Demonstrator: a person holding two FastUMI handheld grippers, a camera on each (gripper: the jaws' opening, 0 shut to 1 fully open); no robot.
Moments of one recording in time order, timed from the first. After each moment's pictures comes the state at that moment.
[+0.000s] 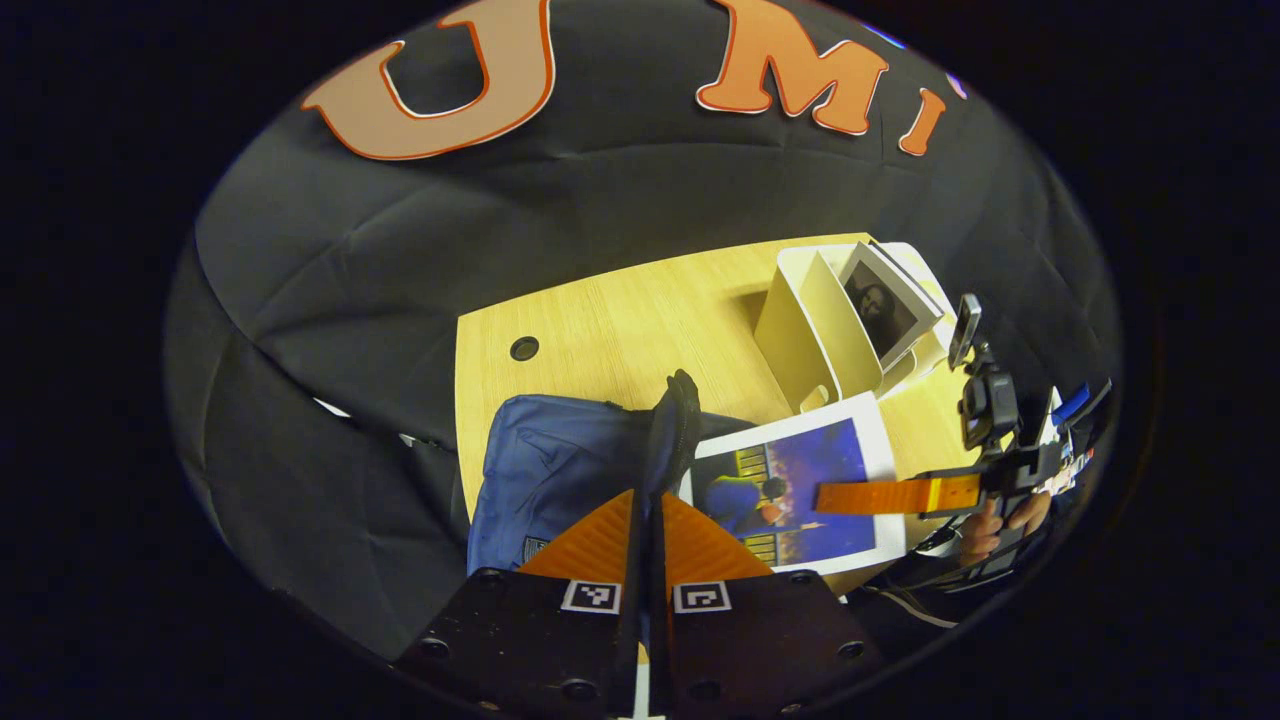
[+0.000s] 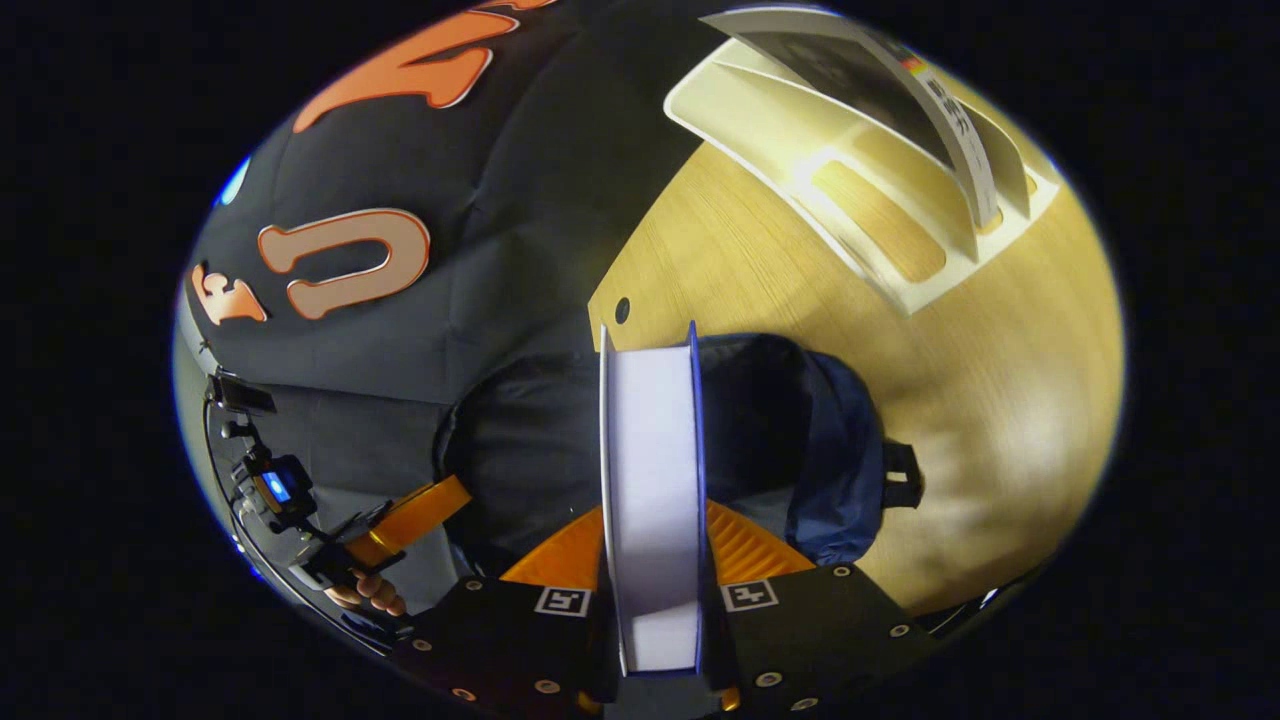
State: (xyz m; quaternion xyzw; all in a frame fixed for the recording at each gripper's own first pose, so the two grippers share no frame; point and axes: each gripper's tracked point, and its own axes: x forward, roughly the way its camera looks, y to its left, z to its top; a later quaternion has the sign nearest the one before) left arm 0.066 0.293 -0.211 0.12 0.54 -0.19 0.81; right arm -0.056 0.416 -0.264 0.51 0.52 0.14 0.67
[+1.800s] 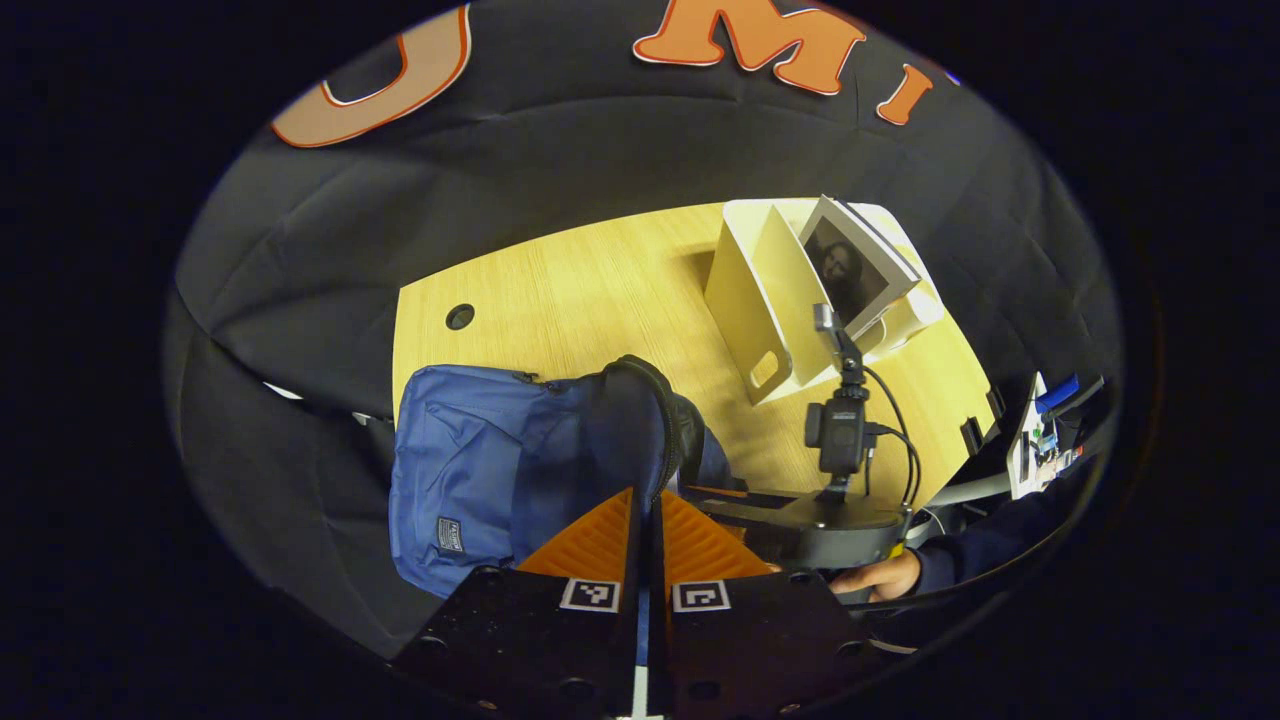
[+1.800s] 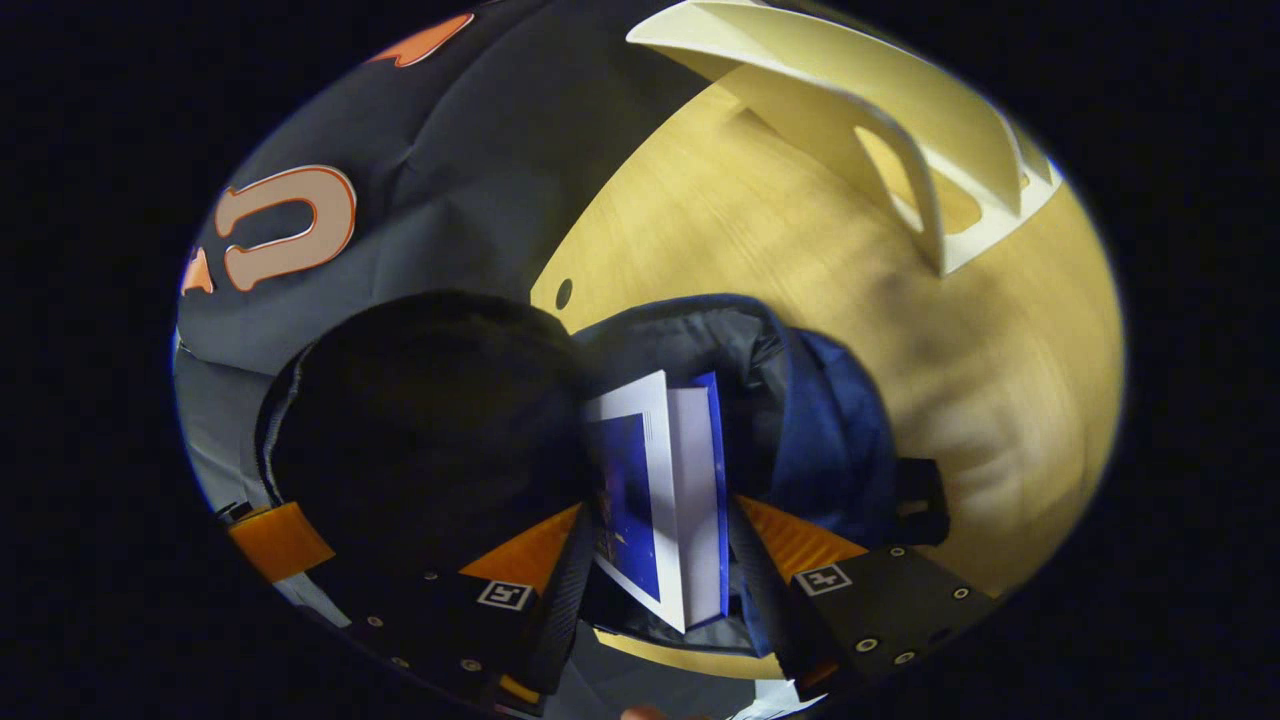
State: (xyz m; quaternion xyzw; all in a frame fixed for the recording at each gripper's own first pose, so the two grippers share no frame) left arm 0.033 0.226 -0.245 0.12 0.58 -0.21 0.78; right arm -0.038 0.453 -0.352 0.43 0.53 0.08 0.72
